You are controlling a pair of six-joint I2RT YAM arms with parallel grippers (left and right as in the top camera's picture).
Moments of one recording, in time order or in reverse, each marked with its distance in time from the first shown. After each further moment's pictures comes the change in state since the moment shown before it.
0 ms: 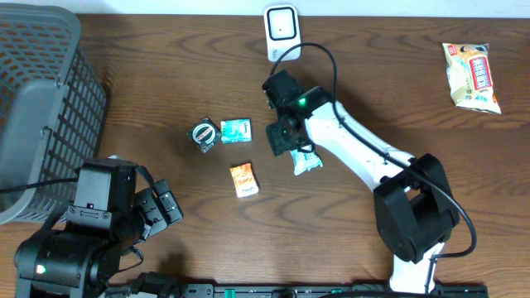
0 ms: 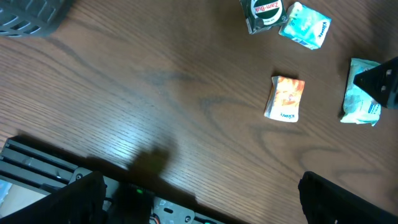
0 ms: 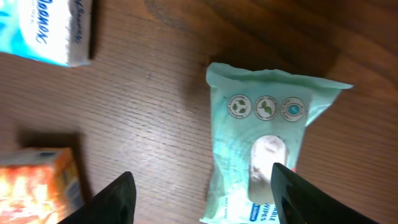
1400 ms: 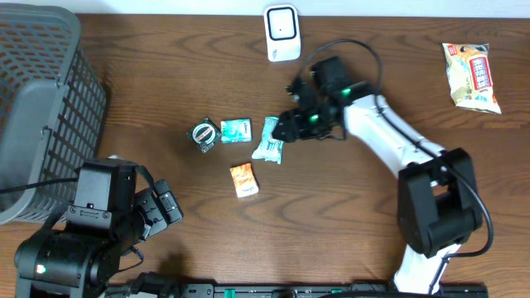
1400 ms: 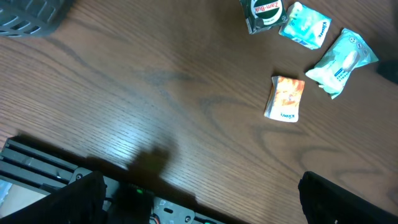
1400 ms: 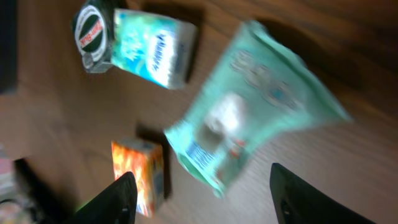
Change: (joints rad) left arm 0.000 0.000 0.000 0.000 0.000 0.000; right arm -0.200 -0.037 -0.123 0.243 -0.579 -0.096
